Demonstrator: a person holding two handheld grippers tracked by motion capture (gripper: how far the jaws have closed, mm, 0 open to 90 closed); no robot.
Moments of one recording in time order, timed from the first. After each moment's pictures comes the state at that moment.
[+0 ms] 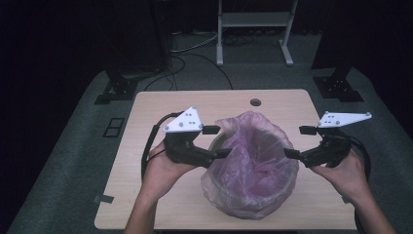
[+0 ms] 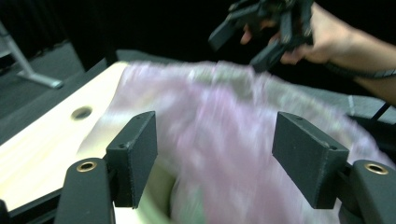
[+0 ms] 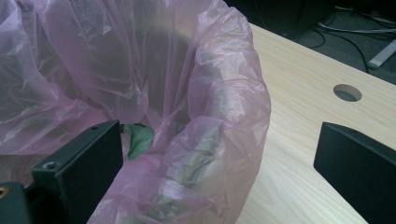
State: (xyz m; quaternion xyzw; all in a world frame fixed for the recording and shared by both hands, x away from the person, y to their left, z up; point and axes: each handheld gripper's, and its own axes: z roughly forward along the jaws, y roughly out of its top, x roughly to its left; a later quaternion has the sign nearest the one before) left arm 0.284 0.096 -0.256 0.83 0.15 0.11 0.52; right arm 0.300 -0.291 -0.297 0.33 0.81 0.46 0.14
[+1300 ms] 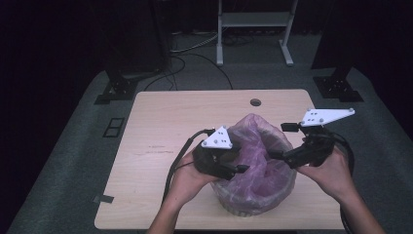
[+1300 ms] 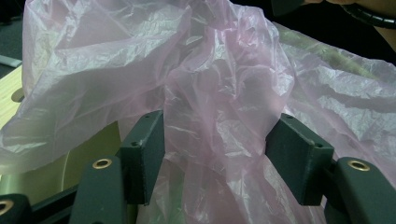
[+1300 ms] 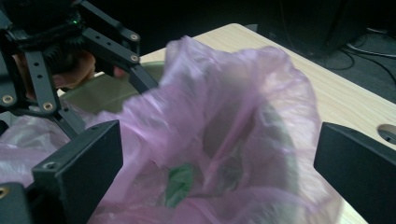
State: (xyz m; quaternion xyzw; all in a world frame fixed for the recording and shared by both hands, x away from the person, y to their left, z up) left arm 0.296 0.032 -0.311 0.87 0.12 0.07 0.48; right arm 0.296 -0.244 -0.278 0.28 0.82 0.49 0.12
